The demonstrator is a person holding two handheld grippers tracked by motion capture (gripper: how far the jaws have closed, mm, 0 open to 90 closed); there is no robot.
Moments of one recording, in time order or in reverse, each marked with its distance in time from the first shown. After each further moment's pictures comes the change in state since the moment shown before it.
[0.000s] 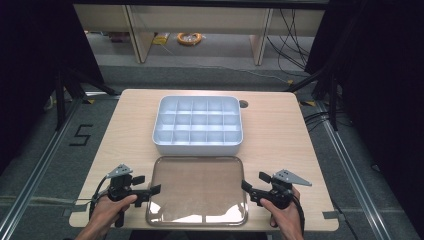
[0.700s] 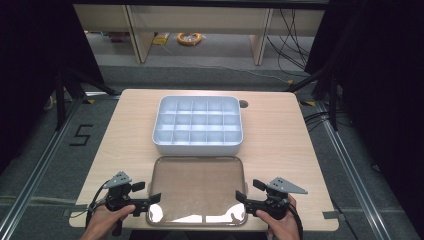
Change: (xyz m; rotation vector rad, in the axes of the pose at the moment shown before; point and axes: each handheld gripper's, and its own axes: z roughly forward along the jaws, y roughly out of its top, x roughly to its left) left arm -0.019 -0.012 -0.014 -0.008 -0.031 0.053; right arm 0.029 -0.010 -0.010 0.055 0.062 -0.005
